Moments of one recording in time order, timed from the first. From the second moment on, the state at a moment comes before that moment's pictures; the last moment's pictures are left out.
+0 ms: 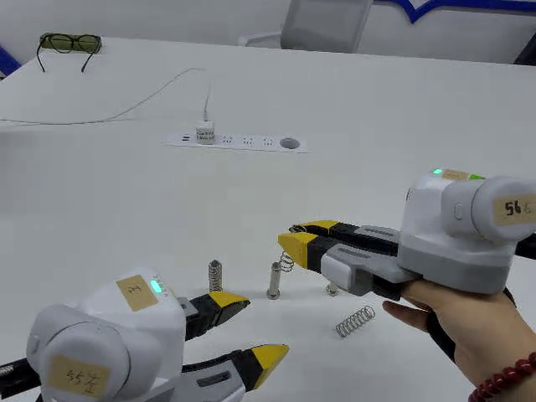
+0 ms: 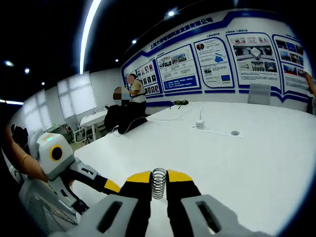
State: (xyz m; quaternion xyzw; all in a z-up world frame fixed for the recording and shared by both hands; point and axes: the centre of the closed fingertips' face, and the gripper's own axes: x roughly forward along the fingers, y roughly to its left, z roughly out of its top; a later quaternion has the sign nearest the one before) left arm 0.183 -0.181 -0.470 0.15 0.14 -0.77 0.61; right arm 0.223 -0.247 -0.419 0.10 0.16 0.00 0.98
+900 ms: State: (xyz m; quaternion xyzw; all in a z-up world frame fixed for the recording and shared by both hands) left arm 0.188 -0.180 -0.473 0.14 0.15 -0.76 0.62; right arm 0.242 -0.258 -0.450 0.05 0.19 -0.01 0.98
